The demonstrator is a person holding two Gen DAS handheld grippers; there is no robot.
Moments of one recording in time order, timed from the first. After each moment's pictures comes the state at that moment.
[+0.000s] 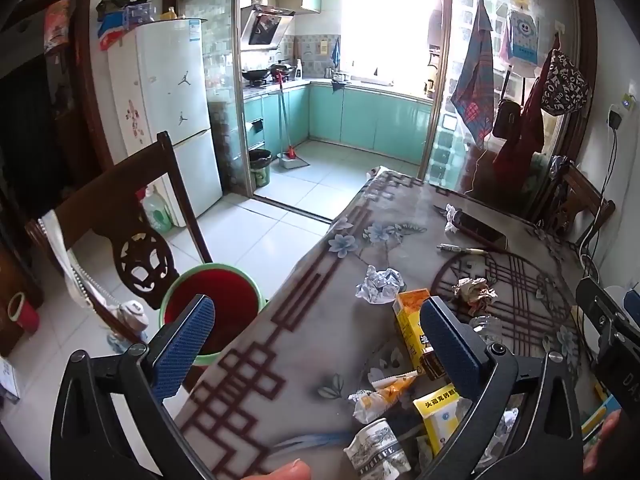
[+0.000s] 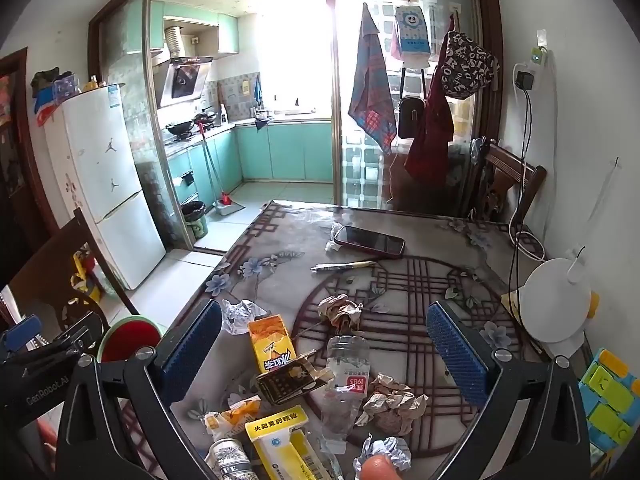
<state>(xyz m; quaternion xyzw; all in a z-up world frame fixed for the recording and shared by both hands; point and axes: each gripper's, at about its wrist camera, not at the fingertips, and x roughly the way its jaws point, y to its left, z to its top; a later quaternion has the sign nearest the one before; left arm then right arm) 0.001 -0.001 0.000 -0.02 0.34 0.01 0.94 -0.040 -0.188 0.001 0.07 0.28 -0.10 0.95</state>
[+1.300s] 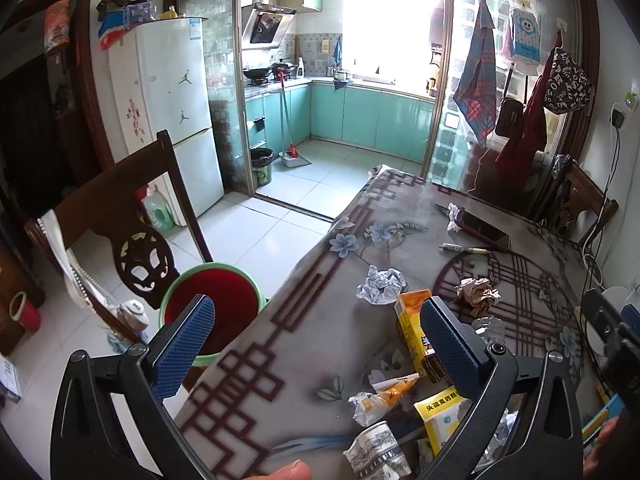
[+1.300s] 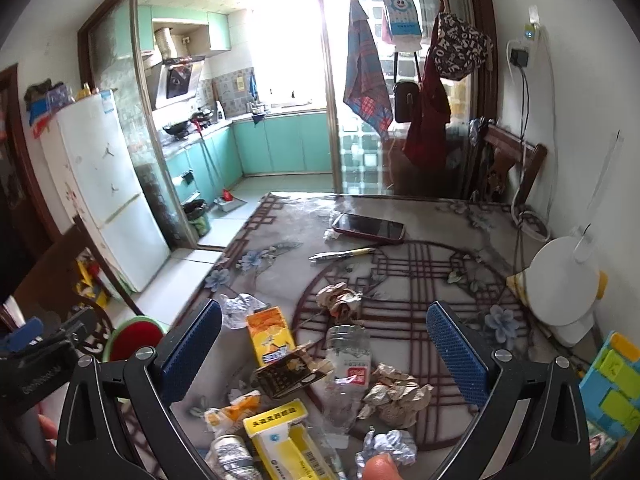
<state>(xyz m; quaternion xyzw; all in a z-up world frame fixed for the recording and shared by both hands) 0.004 -0.001 -0.004 -0.02 0.35 0.01 0.94 -0.038 -0.212 -0.021 0.11 0.29 -0.09 0.95</state>
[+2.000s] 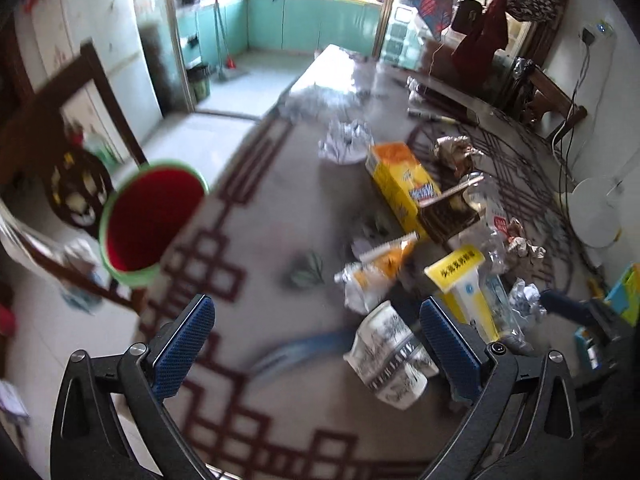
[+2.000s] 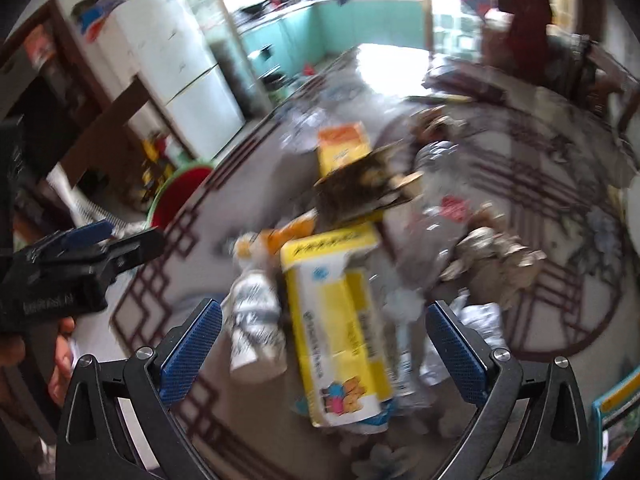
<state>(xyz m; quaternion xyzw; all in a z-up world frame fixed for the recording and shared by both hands) -0.009 0.006 -0.110 -0.01 0.50 -0.10 0.86 -0.053 -0.165 -0.162 0.07 0.49 0.11 0.86</state>
